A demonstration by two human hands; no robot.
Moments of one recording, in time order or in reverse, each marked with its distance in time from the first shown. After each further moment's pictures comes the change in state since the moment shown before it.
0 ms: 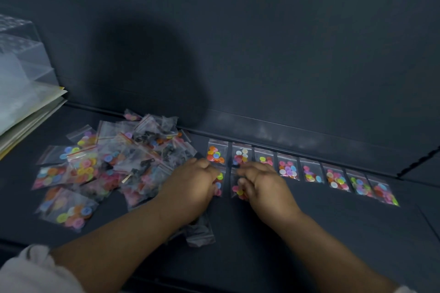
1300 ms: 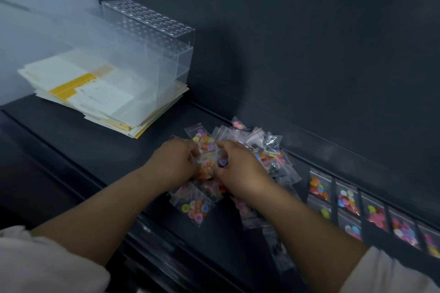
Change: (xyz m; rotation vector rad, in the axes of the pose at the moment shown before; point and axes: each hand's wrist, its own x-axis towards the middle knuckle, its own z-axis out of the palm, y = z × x) left_hand -0.102 -0.179 -0.094 -0.221 0.061 -0.613; right_hand 0.117 -0.222 0.086 0.204 -0.322 -0.098
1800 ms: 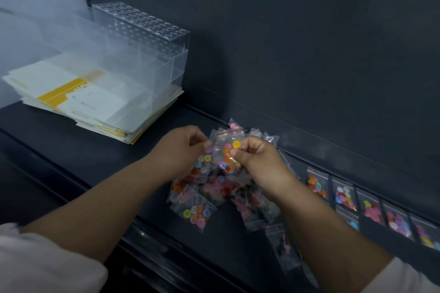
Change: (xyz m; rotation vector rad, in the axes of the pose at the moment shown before) left_hand 0.015 0.008 -0.010 -0.468 0.046 -0.036; right_hand -0.002 0.011 -0.019 0.724 0.136 0.182
